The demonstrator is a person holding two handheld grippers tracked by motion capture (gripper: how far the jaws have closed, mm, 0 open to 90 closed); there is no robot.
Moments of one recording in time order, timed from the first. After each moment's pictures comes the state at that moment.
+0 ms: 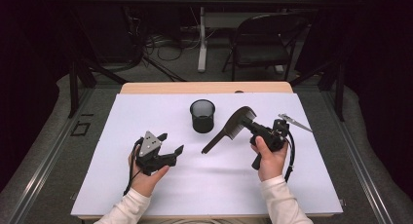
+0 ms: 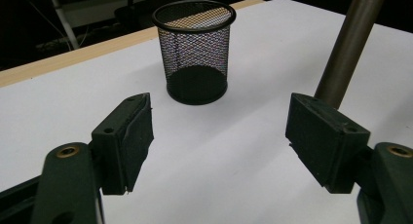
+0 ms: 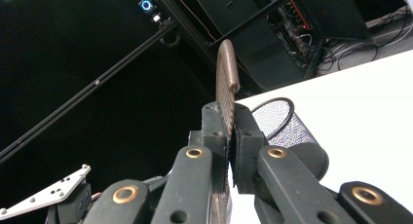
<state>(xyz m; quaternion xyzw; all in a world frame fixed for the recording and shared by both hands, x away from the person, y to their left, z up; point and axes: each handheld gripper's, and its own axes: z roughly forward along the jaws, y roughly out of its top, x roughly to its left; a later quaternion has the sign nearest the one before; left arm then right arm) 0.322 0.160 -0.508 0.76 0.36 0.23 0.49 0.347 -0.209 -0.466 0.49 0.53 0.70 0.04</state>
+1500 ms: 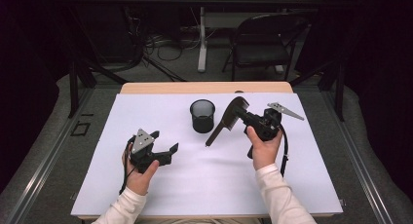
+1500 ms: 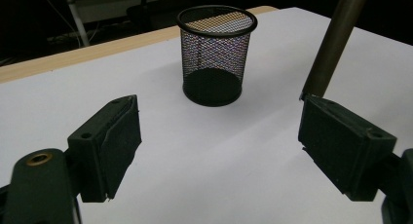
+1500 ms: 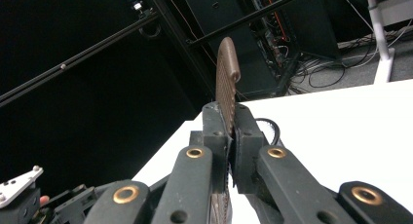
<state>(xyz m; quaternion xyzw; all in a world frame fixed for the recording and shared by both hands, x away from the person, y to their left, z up) 0.325 0.174 -0.503 0.74 0.38 0.23 0.49 0.370 -0.189 -0.447 0.48 0.56 0.66 0.11</state>
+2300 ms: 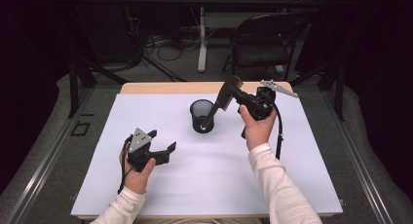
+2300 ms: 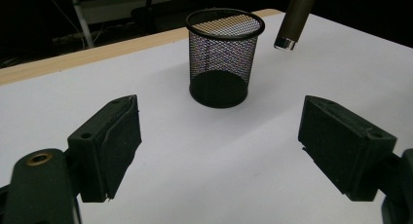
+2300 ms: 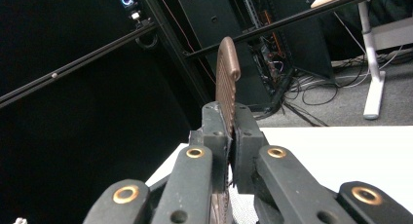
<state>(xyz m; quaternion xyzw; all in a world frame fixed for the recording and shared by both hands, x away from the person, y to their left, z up) 0.326 0.180 -0.502 0.74 0.39 0.24 0.50 0.402 -0.168 -0.402 0.47 0.57 0.66 0.14</state>
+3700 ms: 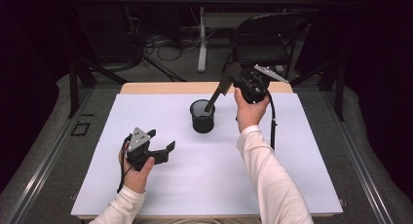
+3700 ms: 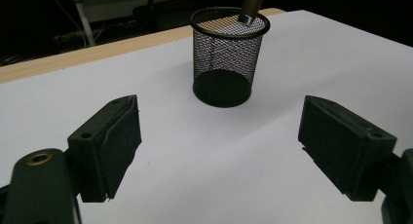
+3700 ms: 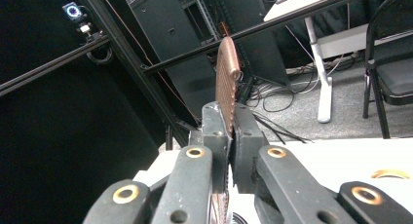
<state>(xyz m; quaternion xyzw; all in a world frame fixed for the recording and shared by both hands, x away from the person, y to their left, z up) 0.329 0.182 -0.503 0.74 0.39 0.23 0.49 0.450 -0.156 -0.397 0.53 0.53 0.63 0.19</state>
